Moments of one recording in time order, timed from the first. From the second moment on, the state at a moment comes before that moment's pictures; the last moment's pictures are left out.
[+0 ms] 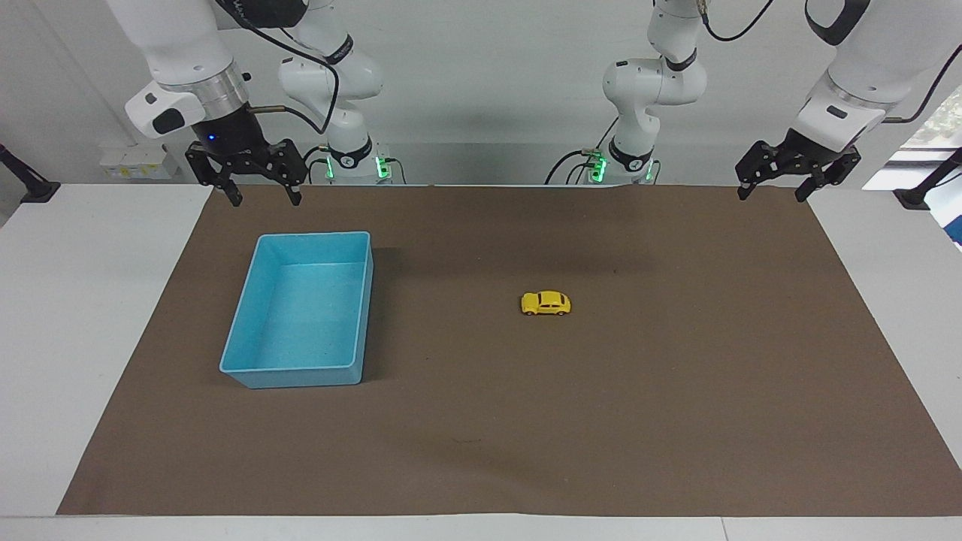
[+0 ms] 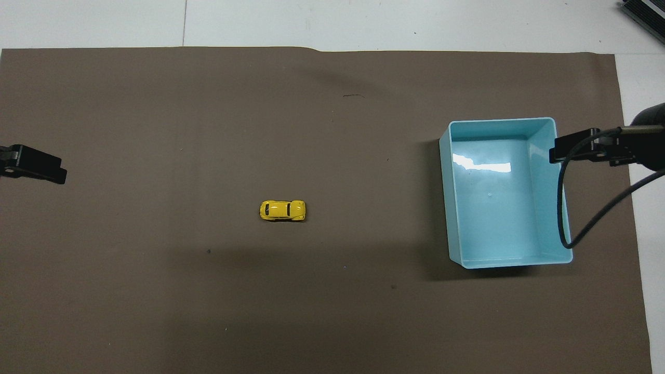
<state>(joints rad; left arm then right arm) -0.08 0.03 0.04 -1.46 0.00 1.44 0.06 0.06 0.01 -0.02 -1.51 0.05 1.58 0.09</state>
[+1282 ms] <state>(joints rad) -0.09 0.03 0.03 -1.46 -0.02 1.44 0.13 0.06 0.01 -0.02 -1.51 0.05 1.58 0.09</state>
